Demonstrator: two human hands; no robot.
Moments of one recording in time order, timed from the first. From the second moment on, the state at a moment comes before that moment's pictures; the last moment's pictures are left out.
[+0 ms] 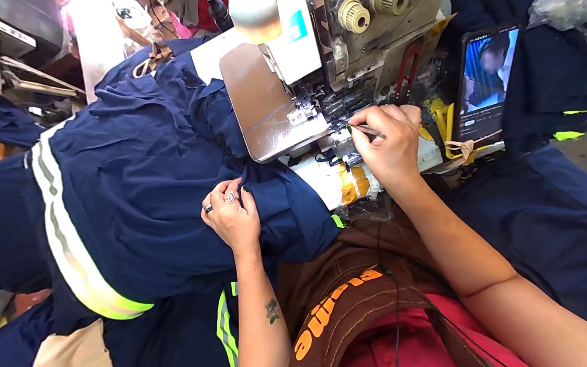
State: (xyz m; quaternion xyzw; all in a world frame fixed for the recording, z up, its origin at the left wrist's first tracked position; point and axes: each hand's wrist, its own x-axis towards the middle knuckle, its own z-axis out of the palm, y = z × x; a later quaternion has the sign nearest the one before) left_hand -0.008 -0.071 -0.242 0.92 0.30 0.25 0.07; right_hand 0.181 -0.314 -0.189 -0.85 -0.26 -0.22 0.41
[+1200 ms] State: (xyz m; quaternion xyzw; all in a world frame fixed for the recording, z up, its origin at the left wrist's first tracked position) left_hand 0.061 -0.167 -0.246 0.91 0.05 0.28 0.29; right_hand 0.199 -0.330 -0.178 -0.83 -0.28 -0.09 0.47
